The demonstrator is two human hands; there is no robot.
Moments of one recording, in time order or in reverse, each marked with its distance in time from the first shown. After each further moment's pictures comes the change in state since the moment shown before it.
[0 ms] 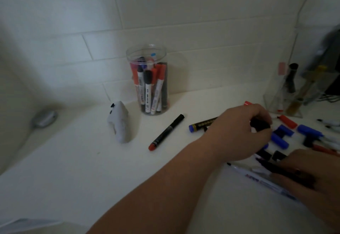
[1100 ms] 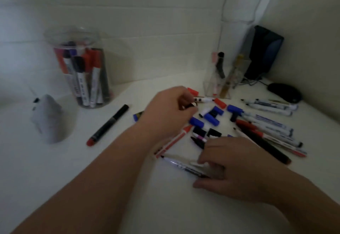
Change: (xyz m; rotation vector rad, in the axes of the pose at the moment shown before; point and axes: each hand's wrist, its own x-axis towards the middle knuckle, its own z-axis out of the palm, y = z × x) left_hand 0.010 -0.010 0.003 0.186 0.130 -0.092; right_hand -0.134 -0.275 -0.178 -0.206 -0.072 -0.374
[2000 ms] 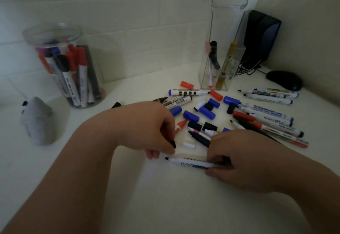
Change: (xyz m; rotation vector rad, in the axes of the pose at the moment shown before) left_hand -0.016 0.025 -0.048 0.264 -0.837 -0.196; right_hand -0.005 0.026 0.002 0.020 -0.212 0.087
